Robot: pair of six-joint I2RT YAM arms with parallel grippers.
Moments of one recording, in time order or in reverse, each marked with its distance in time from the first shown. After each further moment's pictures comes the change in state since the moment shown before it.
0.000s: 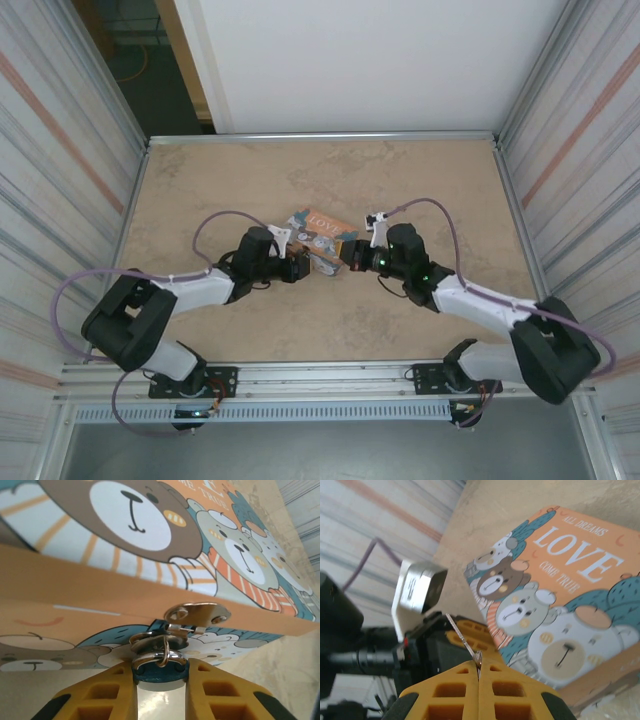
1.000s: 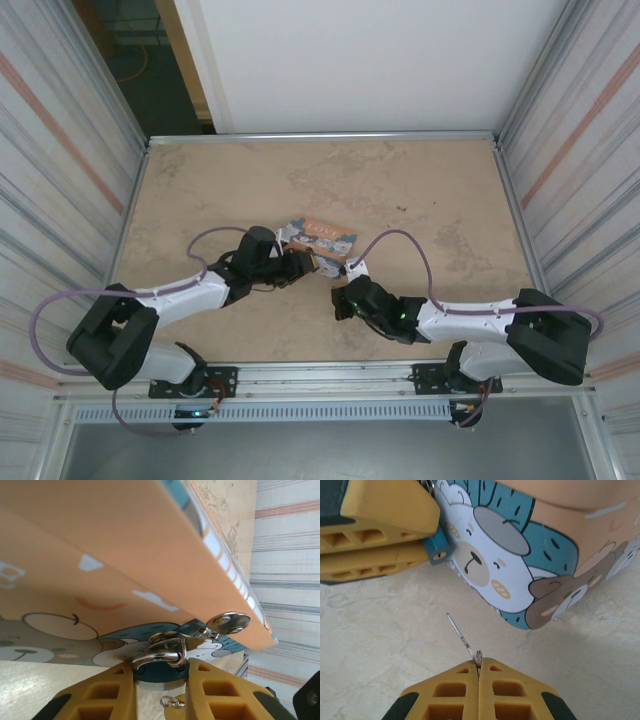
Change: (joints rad) left arm -0.047 -0.104 0.018 -0.092 0.013 -0.528; right arm 0.438 0.083 -0.079 -0.119 0.605 -0.110
